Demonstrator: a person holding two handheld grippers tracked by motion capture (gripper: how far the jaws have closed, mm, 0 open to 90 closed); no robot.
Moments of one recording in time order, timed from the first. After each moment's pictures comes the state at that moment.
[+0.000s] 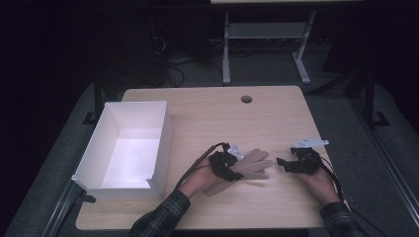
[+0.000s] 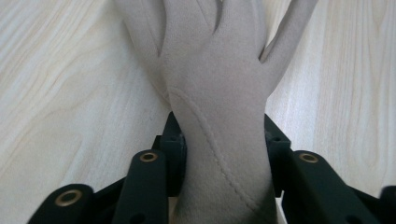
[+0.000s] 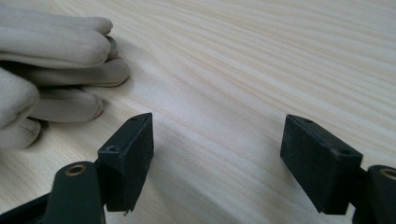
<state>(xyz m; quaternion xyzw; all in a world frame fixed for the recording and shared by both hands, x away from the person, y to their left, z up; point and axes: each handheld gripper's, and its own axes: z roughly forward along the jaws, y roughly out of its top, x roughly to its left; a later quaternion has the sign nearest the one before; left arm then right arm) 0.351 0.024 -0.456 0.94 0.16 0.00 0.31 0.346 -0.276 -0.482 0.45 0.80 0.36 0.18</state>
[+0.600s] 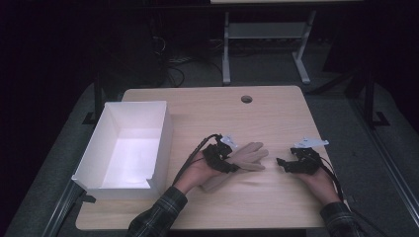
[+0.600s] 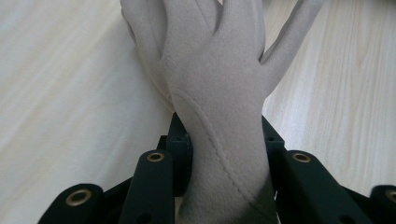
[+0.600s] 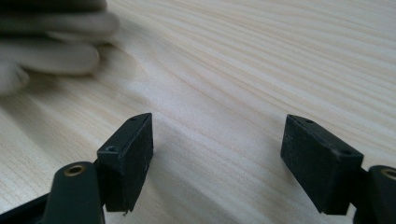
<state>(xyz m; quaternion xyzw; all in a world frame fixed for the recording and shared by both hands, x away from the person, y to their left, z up) 0.358 0.040 -0.421 0.92 0.20 0.00 0.32 0.345 -0.275 -0.482 0.45 0.80 0.36 0.18</state>
